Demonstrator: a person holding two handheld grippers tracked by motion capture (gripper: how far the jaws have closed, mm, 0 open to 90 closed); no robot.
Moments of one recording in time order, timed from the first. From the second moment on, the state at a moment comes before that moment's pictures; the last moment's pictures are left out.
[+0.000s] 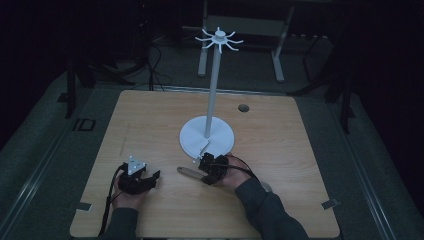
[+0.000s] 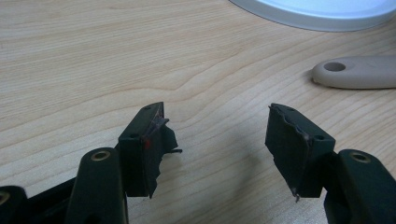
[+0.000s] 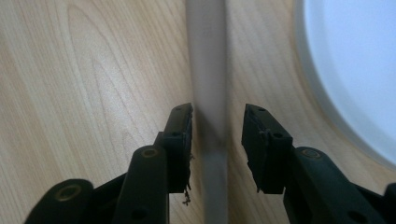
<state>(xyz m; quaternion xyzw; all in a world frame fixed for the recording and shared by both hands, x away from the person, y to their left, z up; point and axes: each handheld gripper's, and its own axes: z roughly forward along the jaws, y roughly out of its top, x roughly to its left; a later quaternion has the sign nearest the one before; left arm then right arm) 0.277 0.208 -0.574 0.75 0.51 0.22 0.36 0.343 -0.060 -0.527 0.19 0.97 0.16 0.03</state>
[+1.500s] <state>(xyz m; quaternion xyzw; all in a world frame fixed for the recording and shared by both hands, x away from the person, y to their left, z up) 0.279 0.209 -0.575 0.75 0.50 0.22 0.36 0.345 -0.070 -0.517 0.18 0.97 0.17 0.05</state>
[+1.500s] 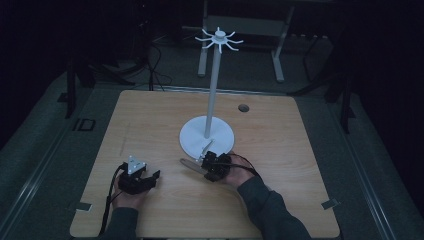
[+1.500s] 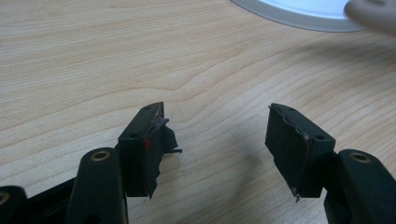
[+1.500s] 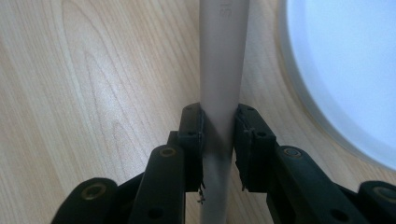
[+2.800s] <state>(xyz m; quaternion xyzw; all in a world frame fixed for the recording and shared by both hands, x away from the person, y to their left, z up) 0.278 0.208 -0.575 0.75 0.51 0.22 0.36 0.356 -0.140 -0.460 0.29 0.88 0.35 0.15</state>
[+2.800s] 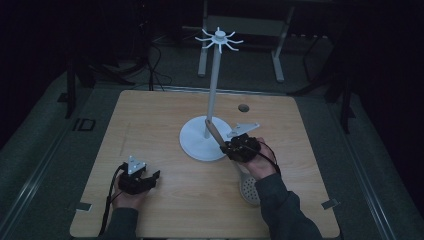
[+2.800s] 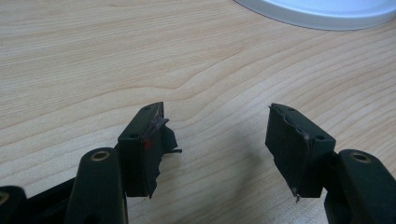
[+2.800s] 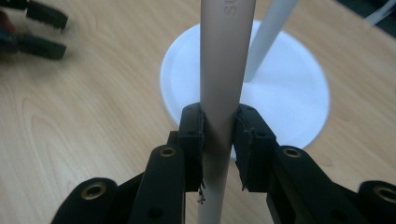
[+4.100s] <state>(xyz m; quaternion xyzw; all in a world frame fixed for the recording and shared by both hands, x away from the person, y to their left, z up) 0.278 0.209 -0.575 0.75 0.51 0.22 0.36 0.359 -0.172 -0.426 0.32 0.80 0.45 0.22</state>
